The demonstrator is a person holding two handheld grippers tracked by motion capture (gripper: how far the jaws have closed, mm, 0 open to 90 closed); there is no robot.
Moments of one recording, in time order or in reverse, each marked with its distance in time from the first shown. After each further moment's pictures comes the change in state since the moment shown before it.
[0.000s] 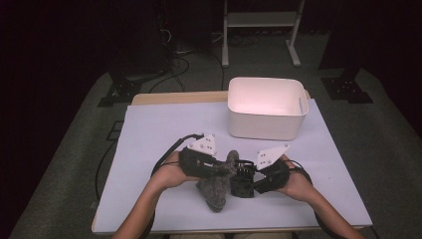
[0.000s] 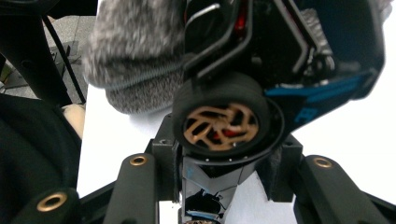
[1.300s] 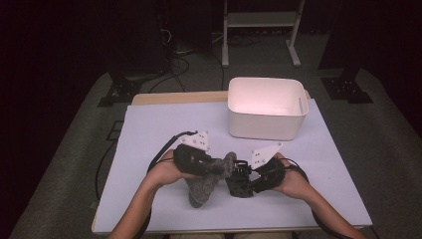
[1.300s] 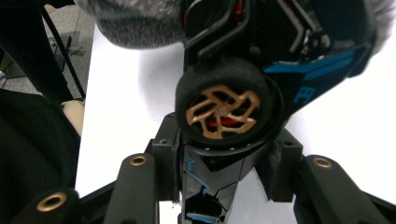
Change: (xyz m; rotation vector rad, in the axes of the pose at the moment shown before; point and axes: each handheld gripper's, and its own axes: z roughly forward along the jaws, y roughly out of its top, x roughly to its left) left arm 0.010 -0.004 -0.003 -0.017 -0.038 -0.042; right arm 0.000 0.011 0.008 0.034 0.012 -0.022
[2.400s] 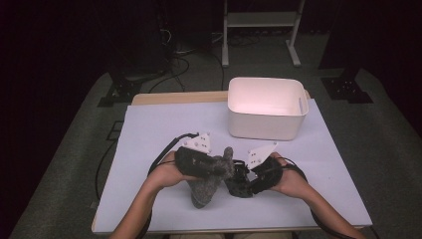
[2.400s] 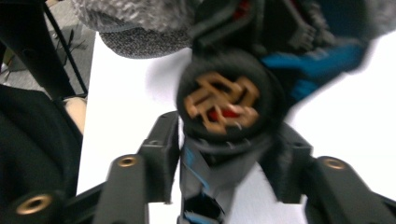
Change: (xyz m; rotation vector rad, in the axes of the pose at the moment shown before) left arm -0.005 -0.005 0.003 -0.001 0.023 0.011; right arm 0.000 0.006 0.003 0.026 0.007 -0.008
